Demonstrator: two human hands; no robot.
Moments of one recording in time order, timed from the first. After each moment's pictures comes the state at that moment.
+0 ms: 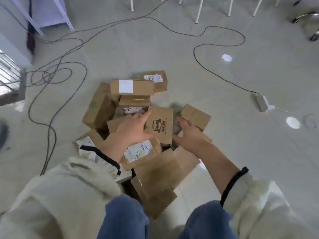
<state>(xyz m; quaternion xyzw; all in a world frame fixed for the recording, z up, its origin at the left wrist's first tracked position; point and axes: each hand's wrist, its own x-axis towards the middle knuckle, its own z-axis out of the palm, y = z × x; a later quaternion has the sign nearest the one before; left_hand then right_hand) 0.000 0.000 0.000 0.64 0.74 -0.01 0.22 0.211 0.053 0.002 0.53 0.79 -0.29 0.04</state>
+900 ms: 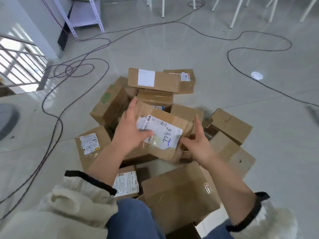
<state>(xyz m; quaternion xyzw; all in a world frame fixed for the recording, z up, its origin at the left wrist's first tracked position) -0.040 -0.019 -0.114 0.42 0.82 0.33 0.22 0.155 0.062 -0.149 0.48 0.57 -0.63 -0.20</state>
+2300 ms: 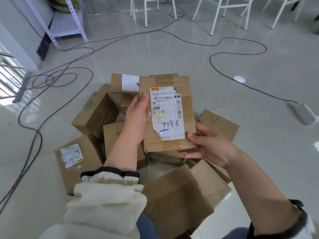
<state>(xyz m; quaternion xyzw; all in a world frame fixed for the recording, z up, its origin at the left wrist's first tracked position) 0.002 0.049 -0.101 0.21 0.58 0.66 0.44 0.206 0.087 -0.120 0.34 0.46 -0.80 -0.18</state>
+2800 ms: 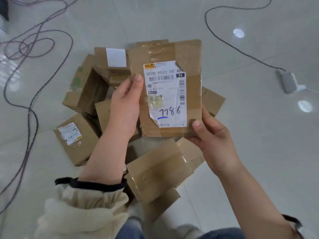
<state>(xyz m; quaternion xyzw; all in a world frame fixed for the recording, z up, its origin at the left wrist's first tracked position) 0.033 0.024 -0.025 0.27 0.62 0.61 0.42 0.235 0.030 -0.046 0.42 0.47 -0.70 -0.34</state>
